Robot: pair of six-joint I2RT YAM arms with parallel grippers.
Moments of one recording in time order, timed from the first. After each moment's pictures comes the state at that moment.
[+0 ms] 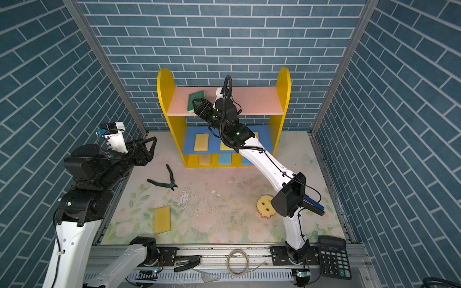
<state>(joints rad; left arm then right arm) -0.10 0.86 1.32 -0.60 0.21 -0.33 0.80 2.00 2.19 -0.16 -0.02 0.98</state>
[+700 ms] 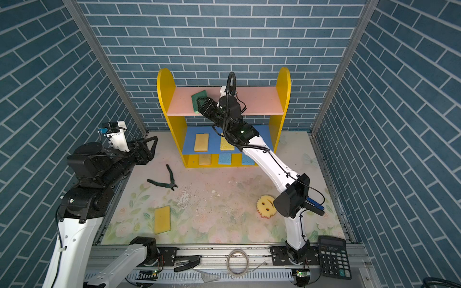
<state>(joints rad) -0.10 0.88 1.32 -0.59 0.21 -0.34 0.78 1.99 2.22 -0.25 0.01 0.93</state>
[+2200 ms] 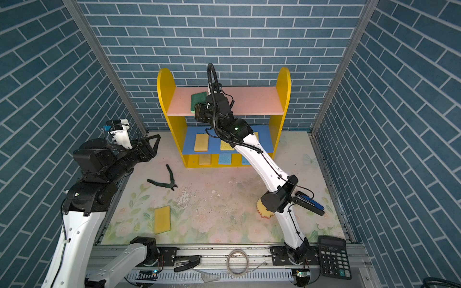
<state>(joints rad) -0.10 0.91 1.32 -0.58 0.22 -0.40 0.85 2.16 2.63 -0.67 0.21 0.50</state>
